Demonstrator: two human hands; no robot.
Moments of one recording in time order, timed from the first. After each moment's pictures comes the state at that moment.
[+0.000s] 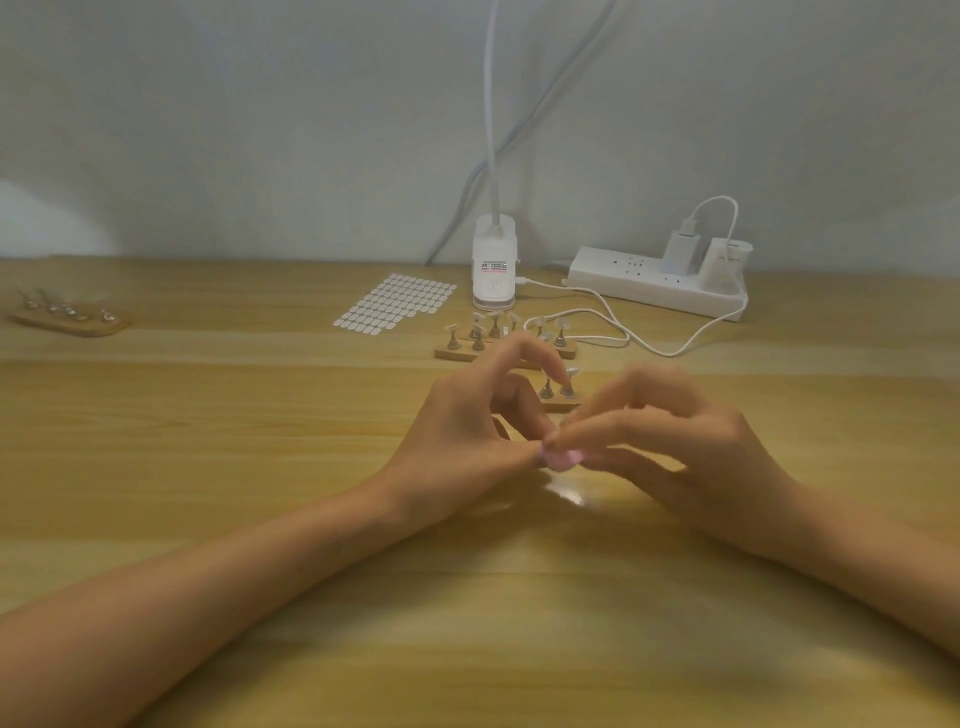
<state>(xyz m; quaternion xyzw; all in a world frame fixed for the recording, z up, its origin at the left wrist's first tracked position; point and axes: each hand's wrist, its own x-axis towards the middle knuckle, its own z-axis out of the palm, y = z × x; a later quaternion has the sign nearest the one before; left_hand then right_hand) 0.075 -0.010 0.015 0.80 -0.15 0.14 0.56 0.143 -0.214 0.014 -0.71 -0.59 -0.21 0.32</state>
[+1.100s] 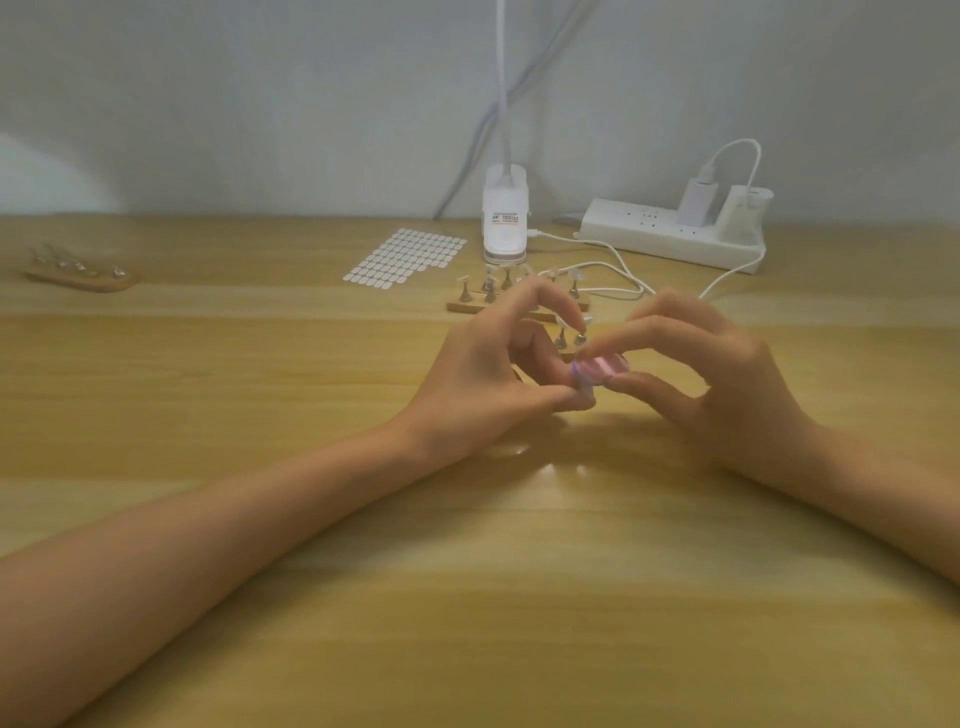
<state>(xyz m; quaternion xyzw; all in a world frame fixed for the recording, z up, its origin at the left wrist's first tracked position) 0.074 -0.010 0.015 0.80 -0.16 0.14 0.56 0.144 -0.215 0.015 -0.73 -0.56 -0.20 0.34</state>
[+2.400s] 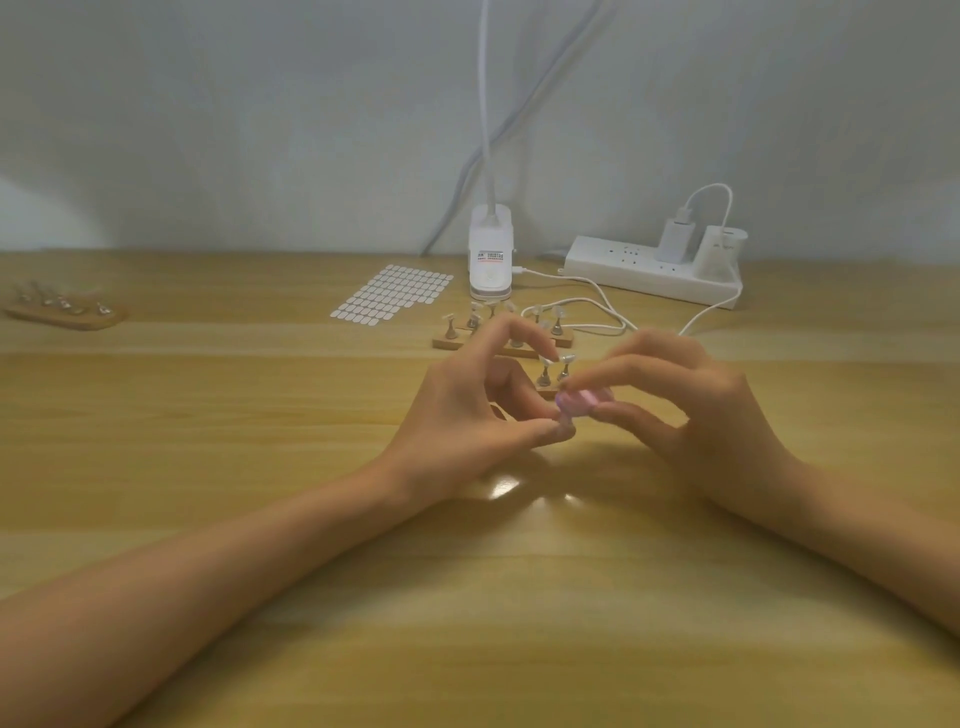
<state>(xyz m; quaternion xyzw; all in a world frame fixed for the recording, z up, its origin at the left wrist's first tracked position) 0.076 -0.010 0.014 0.80 -0.13 0.14 0.58 0.146 -0.216 0.015 -0.74 -0.54 -0.23 0.33</state>
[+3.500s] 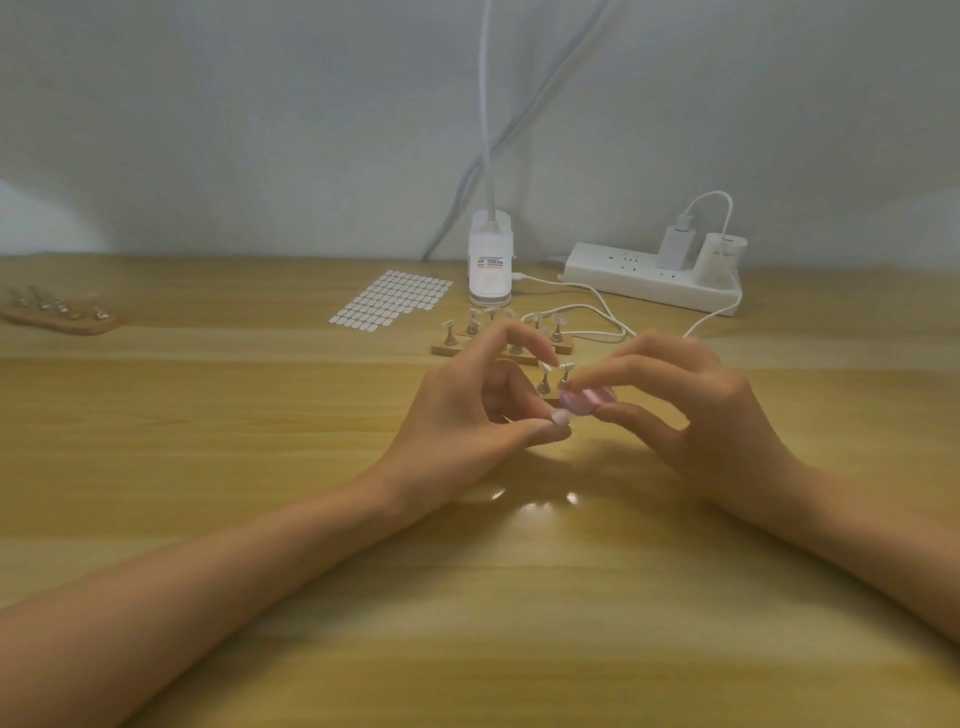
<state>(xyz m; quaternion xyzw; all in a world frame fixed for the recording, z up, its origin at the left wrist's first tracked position) 0.074 -0.009 0.015 0.79 -0.12 0.14 0.58 0.153 -0.219 0.014 -0.76 -0.53 -0.24 0.30</state>
